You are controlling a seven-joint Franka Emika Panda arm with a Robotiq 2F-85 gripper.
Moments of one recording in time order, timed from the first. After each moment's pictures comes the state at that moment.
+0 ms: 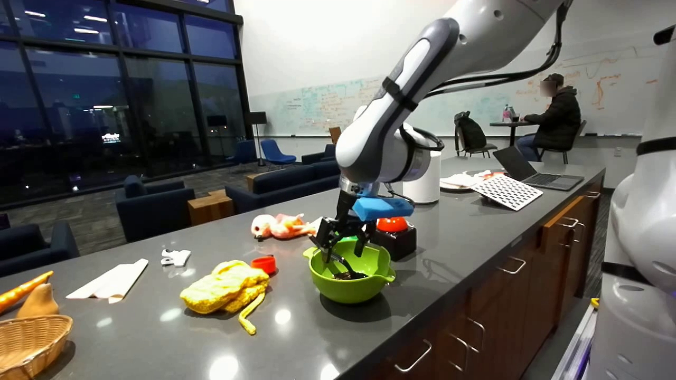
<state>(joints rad) 0.16 -0.10 0.07 -2.57 0.36 2.70 0.01</state>
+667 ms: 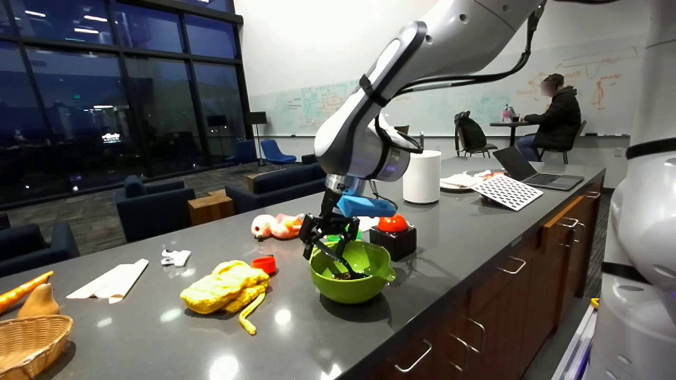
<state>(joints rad) 0.16 -0.01 0.09 -2.46 0.54 2.69 -0.15</state>
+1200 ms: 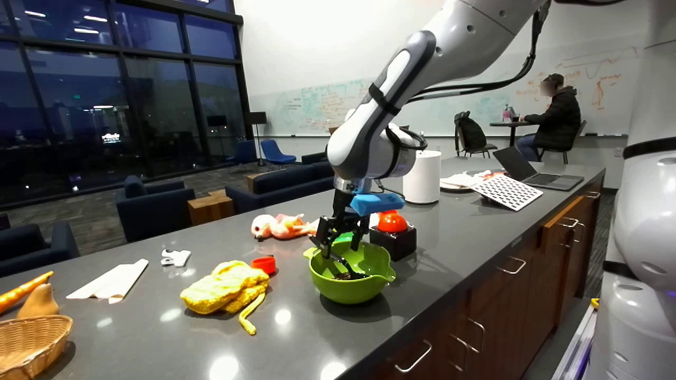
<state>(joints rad) 0.10 -0.01 0.07 -2.45 0.29 2.63 -0.08</state>
